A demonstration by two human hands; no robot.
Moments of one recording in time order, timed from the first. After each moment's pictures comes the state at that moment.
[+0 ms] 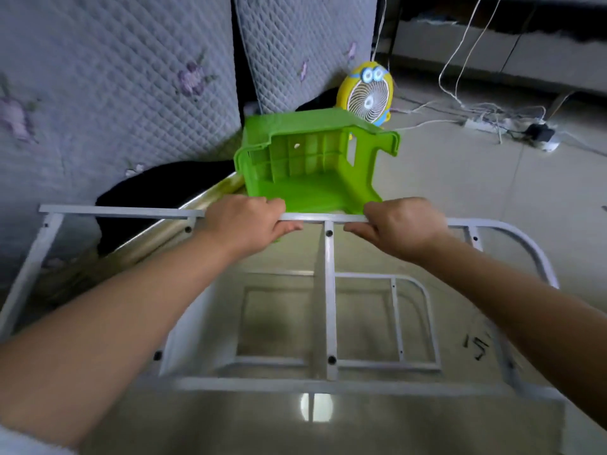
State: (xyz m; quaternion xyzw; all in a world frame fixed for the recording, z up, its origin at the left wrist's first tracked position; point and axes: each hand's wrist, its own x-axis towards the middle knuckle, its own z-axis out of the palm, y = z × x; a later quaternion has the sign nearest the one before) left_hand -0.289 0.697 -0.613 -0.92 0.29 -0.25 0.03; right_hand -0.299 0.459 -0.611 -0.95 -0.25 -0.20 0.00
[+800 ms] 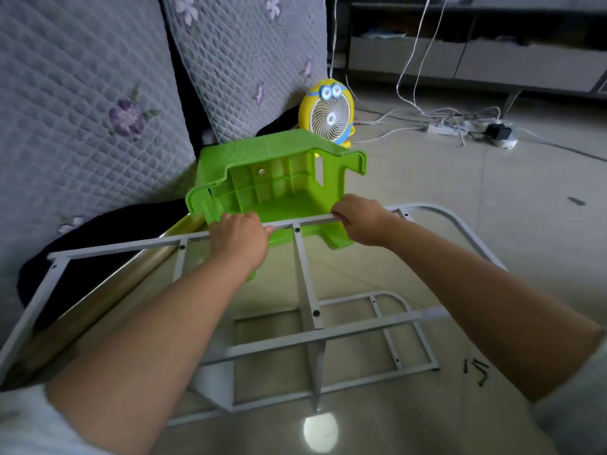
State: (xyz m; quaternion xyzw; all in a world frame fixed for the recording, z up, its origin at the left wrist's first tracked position) left_hand -0.191 0.640 -0.644 -1.00 0.06 -0.03 0.05; right_hand -0.185 0.434 -0.641 -0.99 -0.14 0.01 0.07
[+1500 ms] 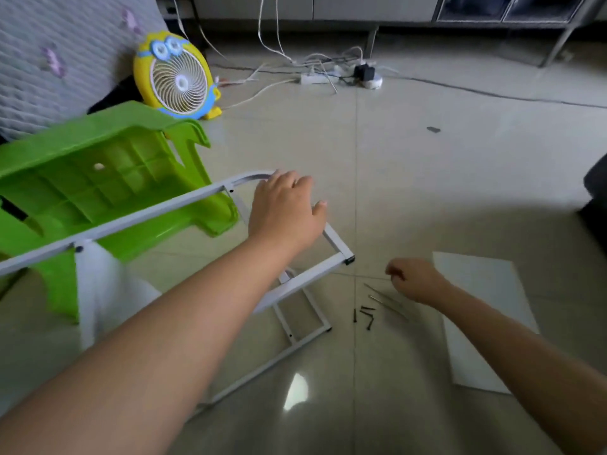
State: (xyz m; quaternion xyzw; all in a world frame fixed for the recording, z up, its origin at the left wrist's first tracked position) left_hand -0.242 0.379 -0.651 -0.93 0.35 -0.04 -0.13; right_hand -0.366 0.183 -0.779 -0.95 0.21 0.12 0.19
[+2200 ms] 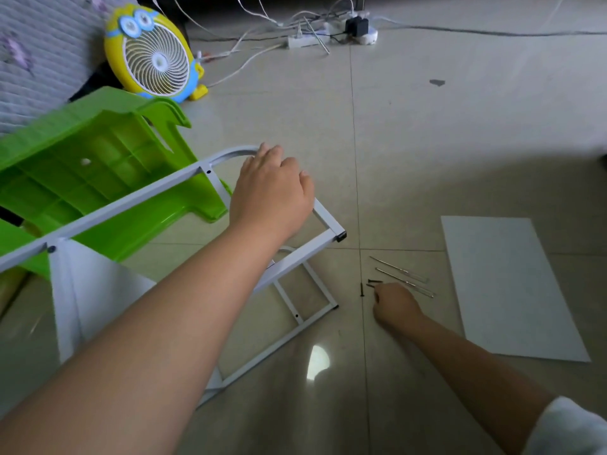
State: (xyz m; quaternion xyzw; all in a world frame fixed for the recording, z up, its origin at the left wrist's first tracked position) left_hand -0.247 0.374 -0.658 -0.94 0.32 -0.02 -0.09; right_hand -0.391 0.243 -0.877 -0.92 0.30 0.18 0.19
